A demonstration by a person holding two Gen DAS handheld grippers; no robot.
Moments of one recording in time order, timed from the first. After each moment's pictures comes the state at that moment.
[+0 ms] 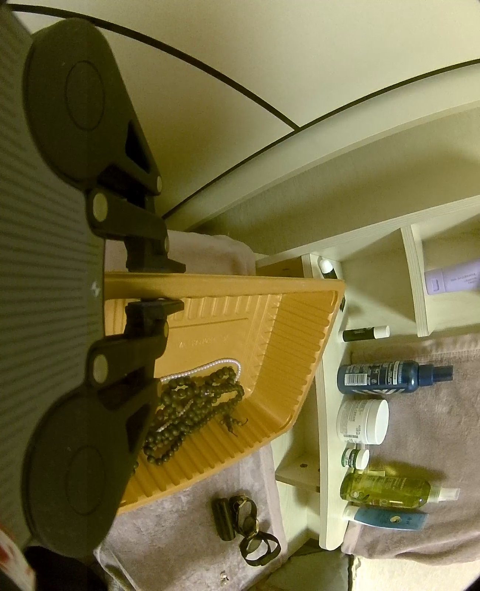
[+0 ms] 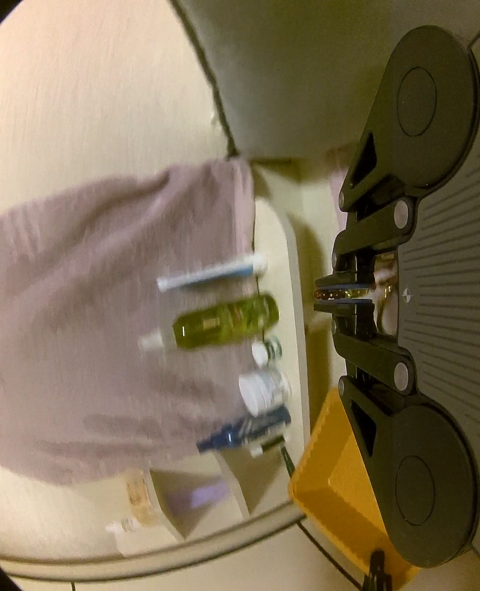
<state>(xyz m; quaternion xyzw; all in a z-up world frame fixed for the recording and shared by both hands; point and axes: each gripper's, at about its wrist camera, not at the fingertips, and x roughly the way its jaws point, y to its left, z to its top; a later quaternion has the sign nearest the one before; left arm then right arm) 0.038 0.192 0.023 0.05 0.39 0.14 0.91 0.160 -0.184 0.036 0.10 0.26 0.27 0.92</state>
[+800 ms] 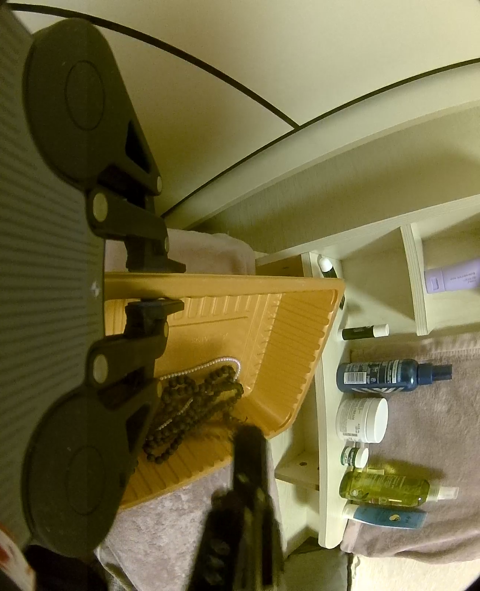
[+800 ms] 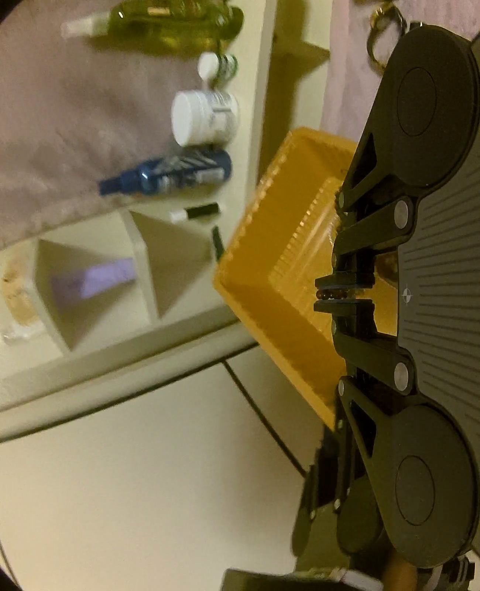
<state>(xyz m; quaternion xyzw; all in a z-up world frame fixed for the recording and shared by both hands) 0.037 0.192 0.024 0.04 0.39 0.14 0.91 0.133 0.021 0.017 0.06 0.31 0.48 0.81</state>
